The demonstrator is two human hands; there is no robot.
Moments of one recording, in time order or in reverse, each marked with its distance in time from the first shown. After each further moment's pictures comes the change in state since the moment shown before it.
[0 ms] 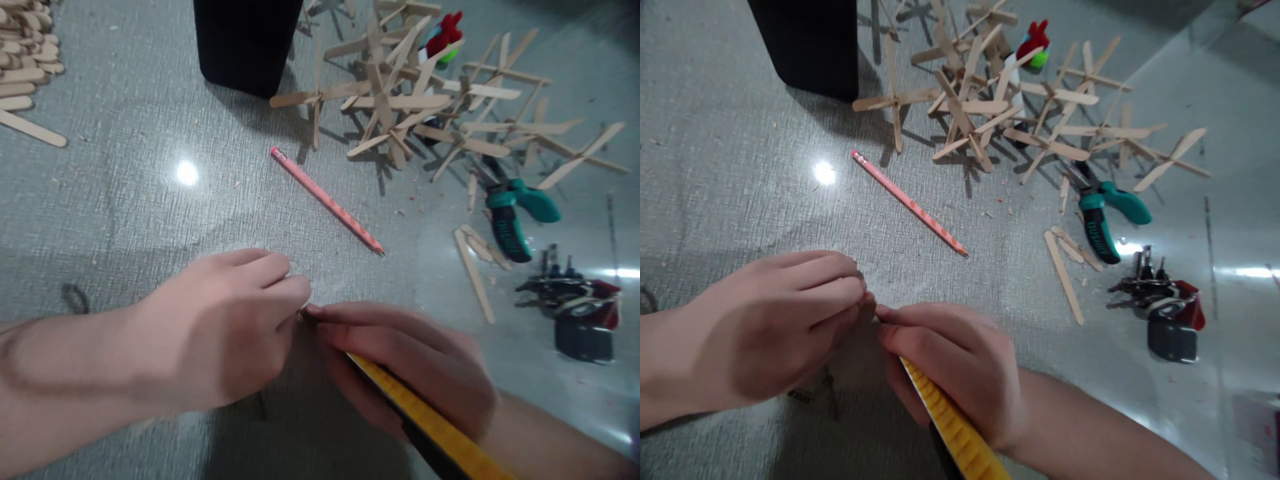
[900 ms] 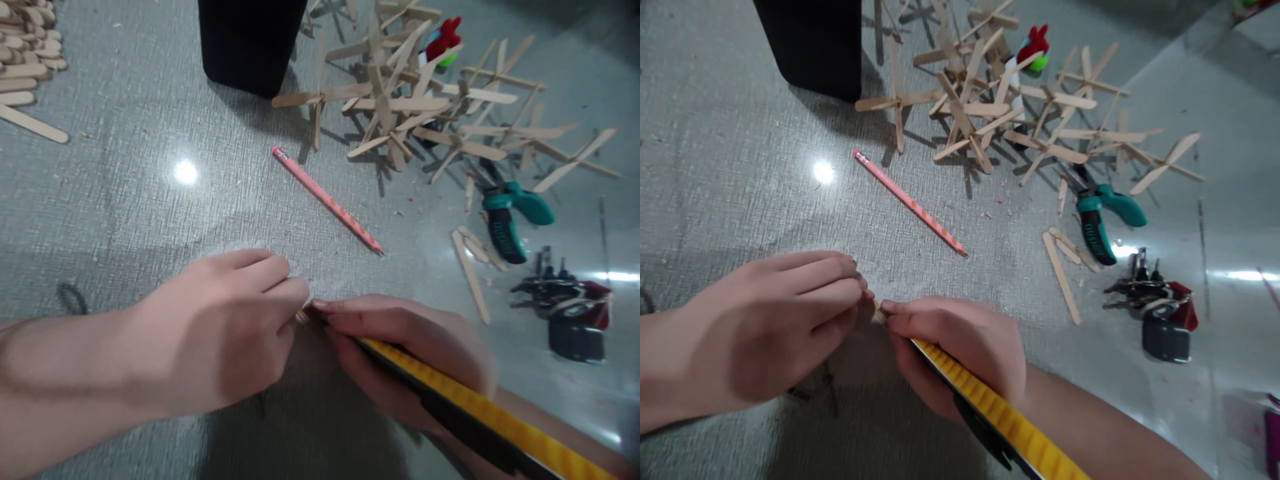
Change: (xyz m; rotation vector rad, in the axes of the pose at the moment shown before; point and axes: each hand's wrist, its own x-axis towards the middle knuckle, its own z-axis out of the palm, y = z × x) left_hand -0.002 0.004 -0.002 0.070 -0.009 -0.007; right_hand 0.009 0.008 -0.003 0.075 0.040 -0.031
